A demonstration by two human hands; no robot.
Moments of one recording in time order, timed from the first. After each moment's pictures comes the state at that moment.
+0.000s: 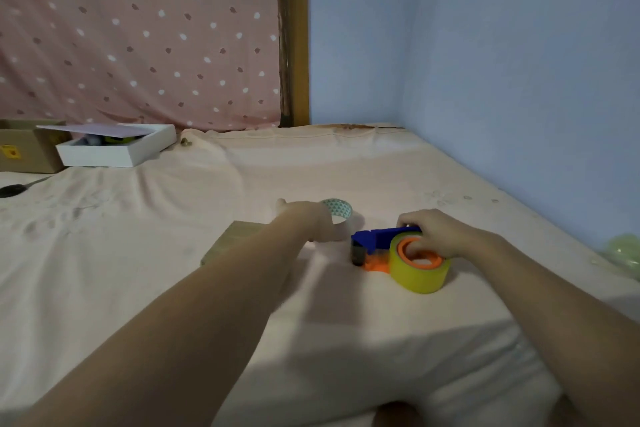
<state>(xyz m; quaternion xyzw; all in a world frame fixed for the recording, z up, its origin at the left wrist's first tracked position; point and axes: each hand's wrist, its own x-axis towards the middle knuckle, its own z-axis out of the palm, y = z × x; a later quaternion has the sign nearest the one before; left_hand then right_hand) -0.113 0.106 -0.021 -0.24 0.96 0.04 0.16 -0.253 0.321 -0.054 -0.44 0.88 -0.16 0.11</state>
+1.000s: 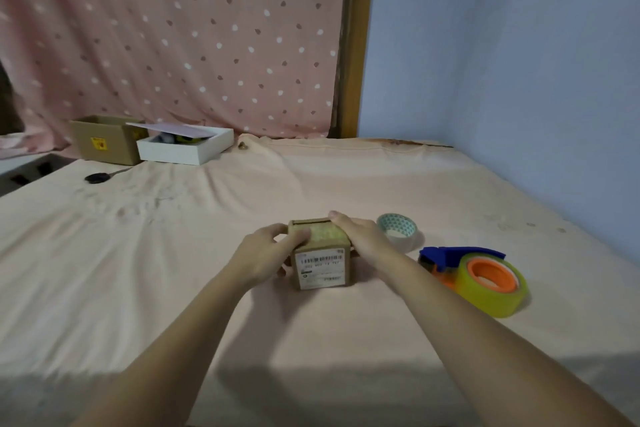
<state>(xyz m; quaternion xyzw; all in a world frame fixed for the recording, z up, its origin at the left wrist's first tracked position) 0.059 -0.003 -0.059 -0.29 0.83 0.45 -0.18 -0.092 0.138 -0.053 -0.31 0.75 -0.53 0.24</state>
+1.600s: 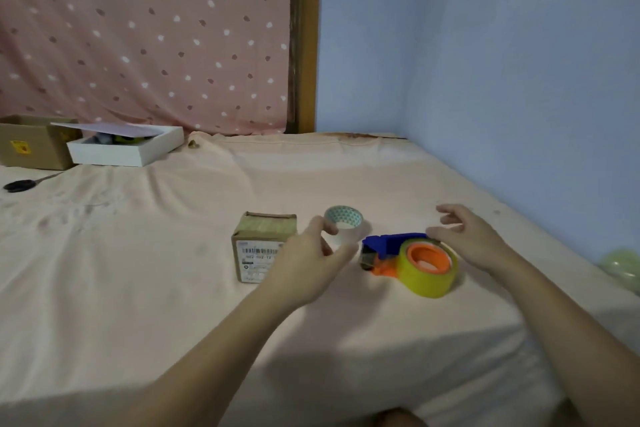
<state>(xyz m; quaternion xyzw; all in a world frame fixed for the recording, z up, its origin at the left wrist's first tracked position) 0.009 0.141 -0.031 -0.19 0.89 0.38 -0.17 -0.215 0.350 -0.047 -0.21 0.87 -0.45 0.06</state>
